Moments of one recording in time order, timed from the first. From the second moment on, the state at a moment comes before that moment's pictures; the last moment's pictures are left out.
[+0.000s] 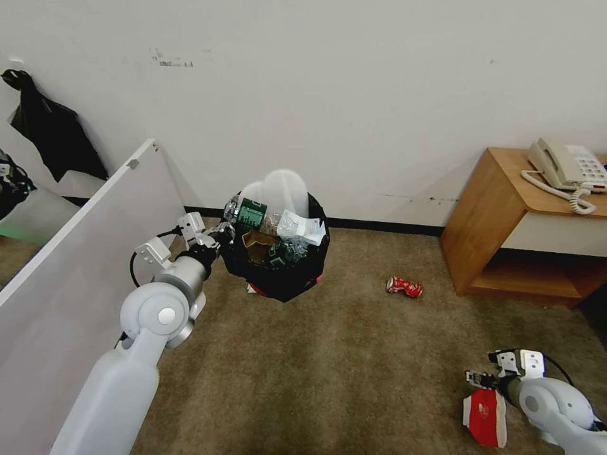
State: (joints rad) left arm 0.98 -1.13 -0.38 -2.00 -1.12 0.37 -0.34; right arm -1.40 0.74 0.46 1.58 1.05 -0.60 0.38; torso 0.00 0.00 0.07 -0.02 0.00
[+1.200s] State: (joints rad) left arm 0.98 -1.13 -0.38 -2.00 -1.12 0.37 -0.34; right arm -1.41 0.79 0.45 1.51 1.02 -0.58 0.35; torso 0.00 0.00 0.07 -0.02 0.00
